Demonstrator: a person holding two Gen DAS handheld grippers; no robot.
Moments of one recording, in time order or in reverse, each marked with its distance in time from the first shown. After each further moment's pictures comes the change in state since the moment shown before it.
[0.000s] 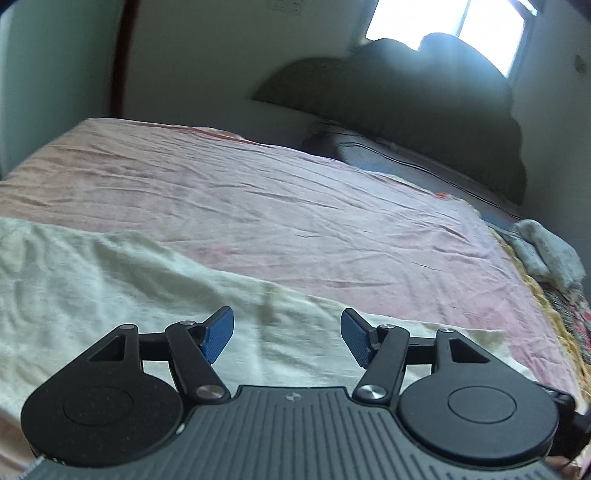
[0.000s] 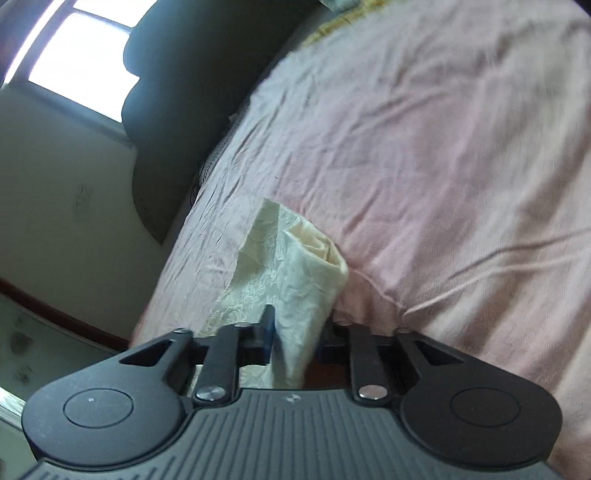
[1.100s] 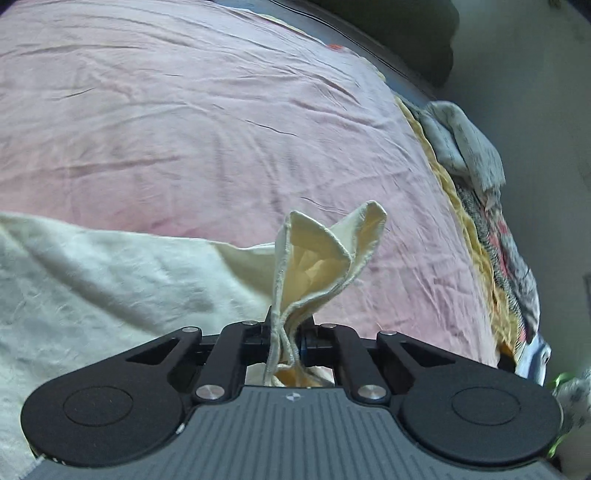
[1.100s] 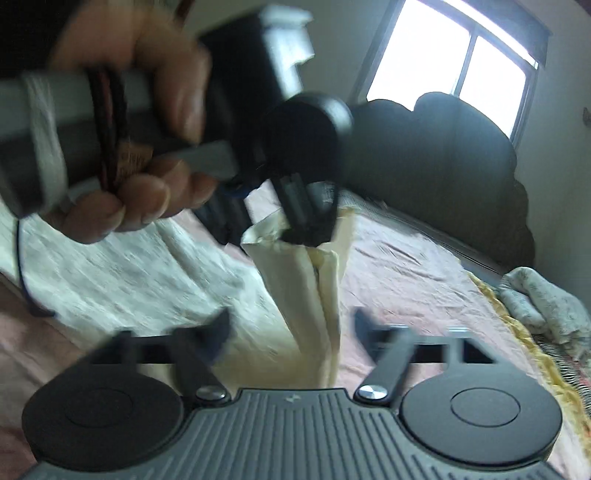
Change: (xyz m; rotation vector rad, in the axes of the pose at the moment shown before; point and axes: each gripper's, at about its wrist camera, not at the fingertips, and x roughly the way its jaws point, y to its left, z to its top) left arm 0.164 -0.136 -0.012 -0.015 0.494 -0.344; right arm -0.038 0.125 -0.131 -1.336 -0.183 -0.065
